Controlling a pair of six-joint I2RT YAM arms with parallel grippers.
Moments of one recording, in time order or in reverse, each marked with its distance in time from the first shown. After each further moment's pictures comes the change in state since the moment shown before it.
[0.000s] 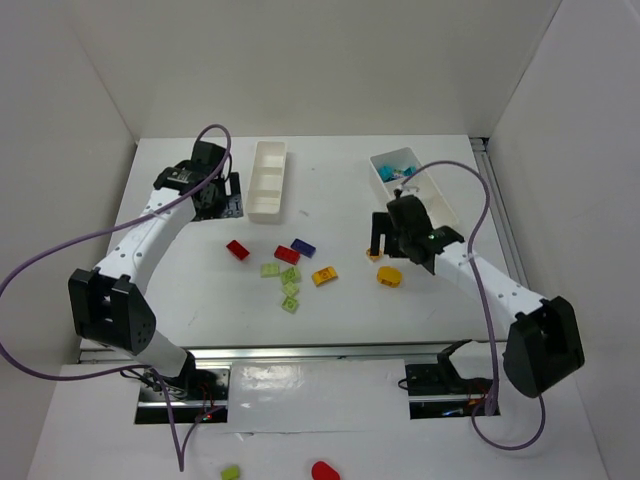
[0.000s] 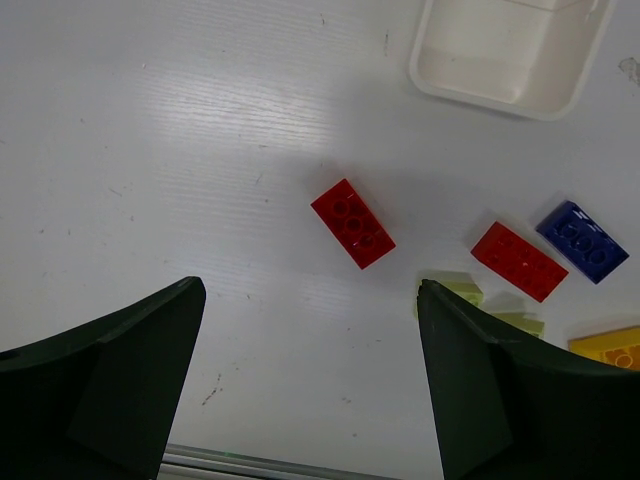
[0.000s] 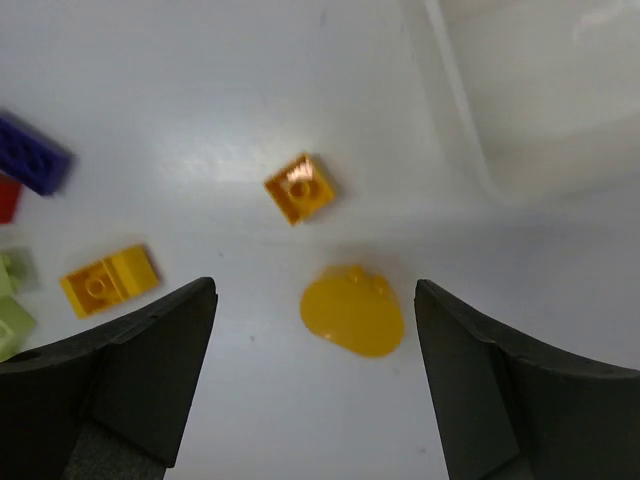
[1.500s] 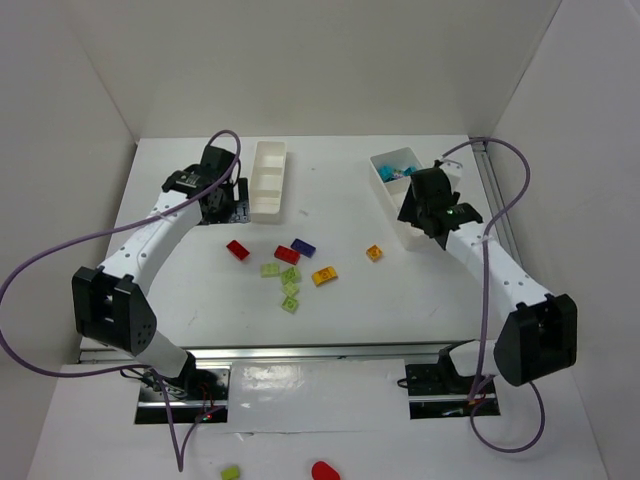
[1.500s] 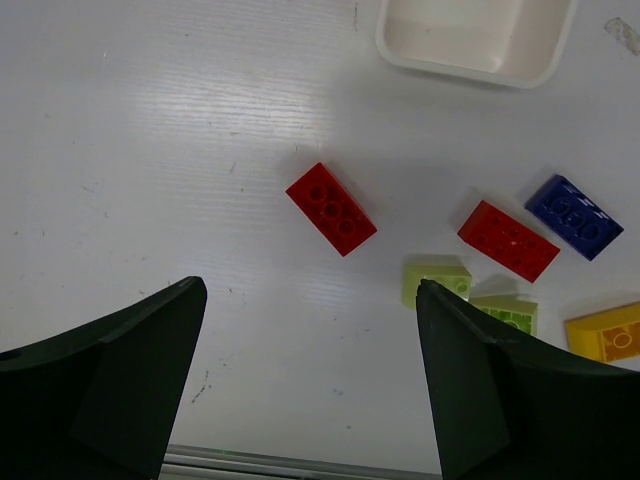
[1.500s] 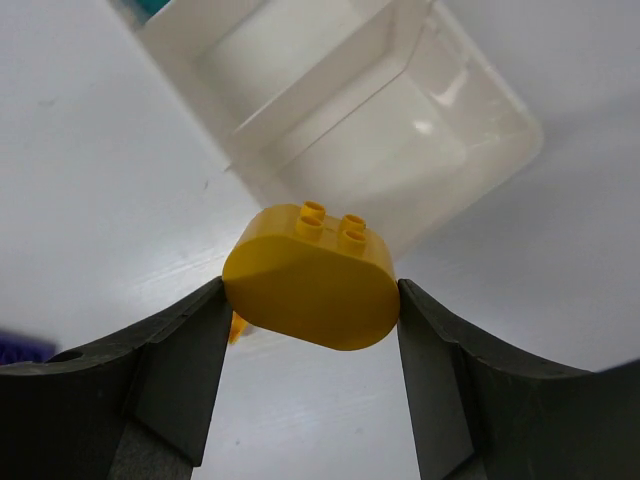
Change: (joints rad) left arm -0.050 0.001 -0.021 0.011 0.010 -0.005; right arm -0.119 0.006 0.129 -0.104 0.187 0.127
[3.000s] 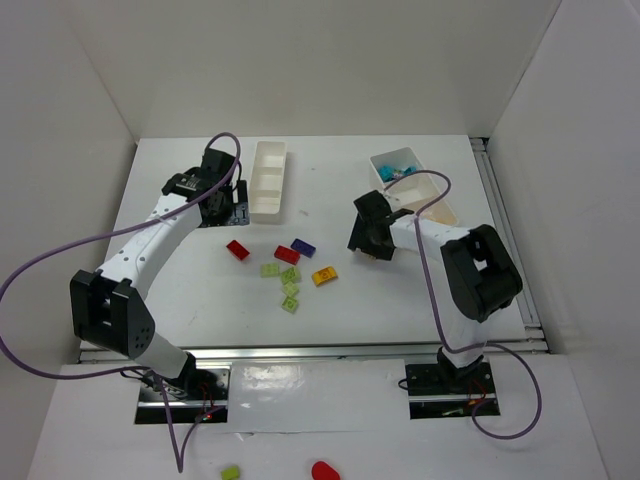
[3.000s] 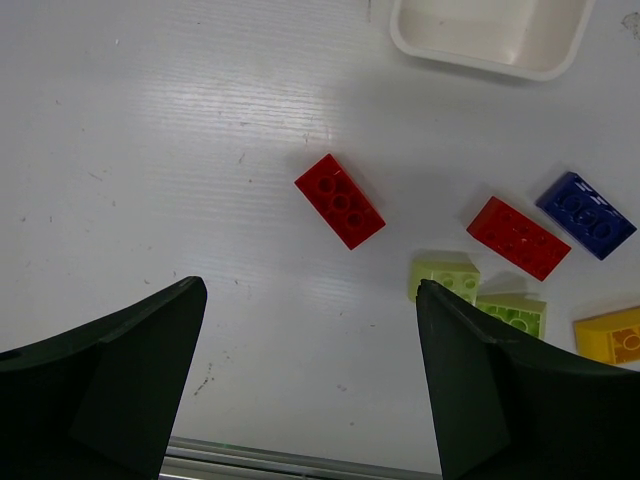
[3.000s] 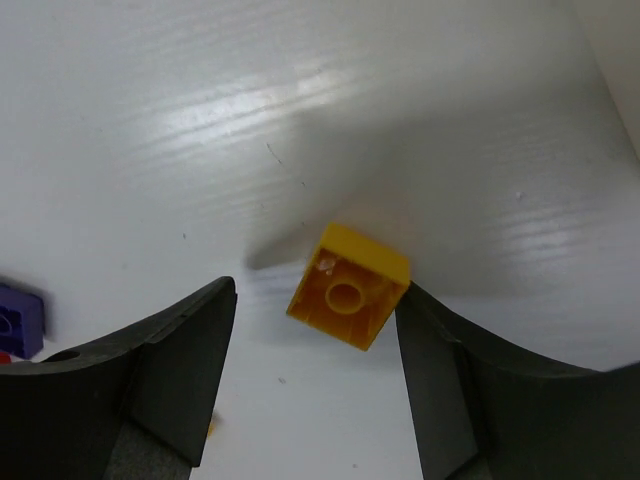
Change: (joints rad) left arm -0.010 -0.021 -0.031 -0.007 -0.030 -0.019; right arm 0.159 0.447 -0.024 0.166 -0.219 0.236
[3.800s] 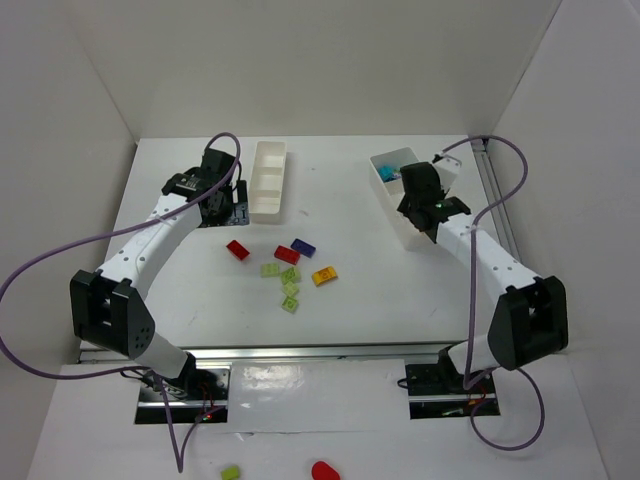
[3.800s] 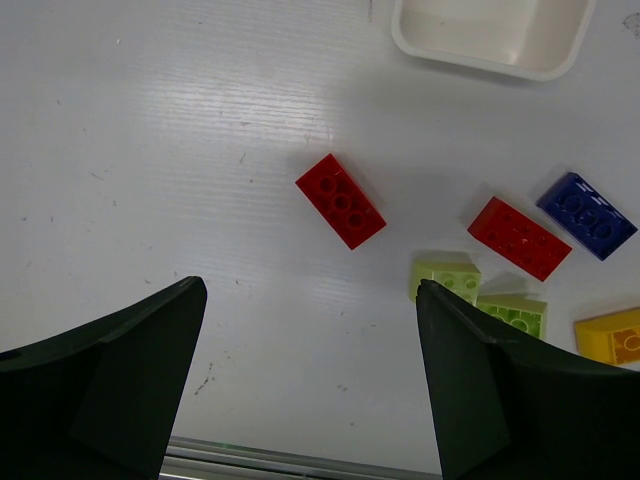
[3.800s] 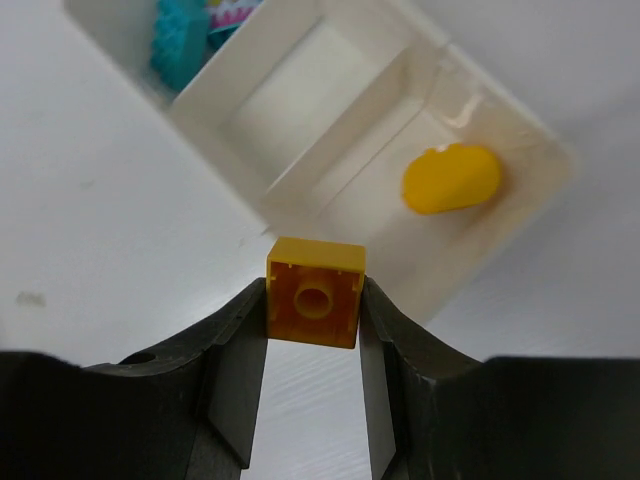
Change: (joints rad) left arm 0.000 0.000 0.000 -0.001 -0.002 0.000; right arm -0.122 -0.338 0.064 -0.061 0.312 -0.099
